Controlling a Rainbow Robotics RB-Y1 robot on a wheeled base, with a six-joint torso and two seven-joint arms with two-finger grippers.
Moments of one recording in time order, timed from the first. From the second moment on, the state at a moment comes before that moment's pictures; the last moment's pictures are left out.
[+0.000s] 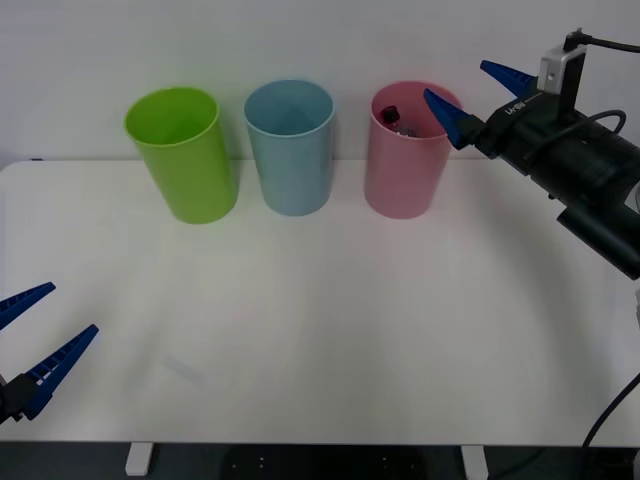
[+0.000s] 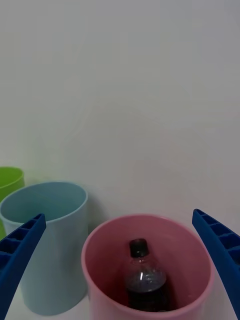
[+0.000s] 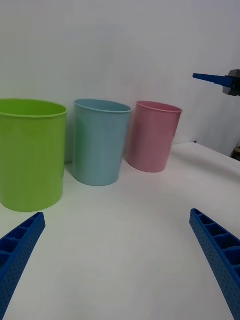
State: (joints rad) right arm -0.44 -0.37 -0.21 -1.49 1.46 -0.72 -0.28; left arm 0.35 0.40 0.52 -1.66 -0.96 -1.22 0.00
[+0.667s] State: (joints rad) right arm -0.13 -0.44 -0.27 -1.63 1.31 -0.86 -0.01; left arm 0.35 0.40 0.52 -1.66 -0.96 -1.22 0.00
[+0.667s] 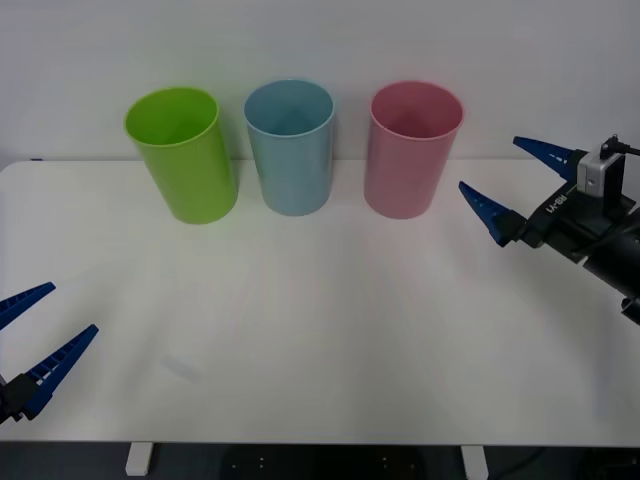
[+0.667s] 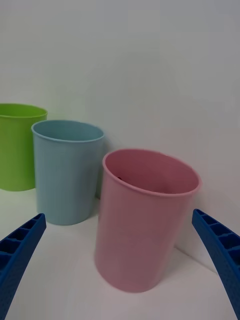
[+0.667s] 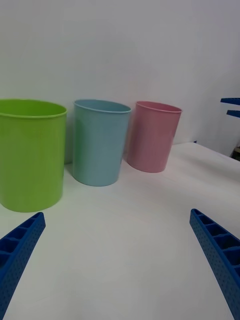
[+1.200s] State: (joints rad) right arm -0.01 -0.45 -0.34 -1.63 1.28 -1.04 0.00; left arm 0.35 0.40 0.52 -1.66 -0.96 -1.22 0.00
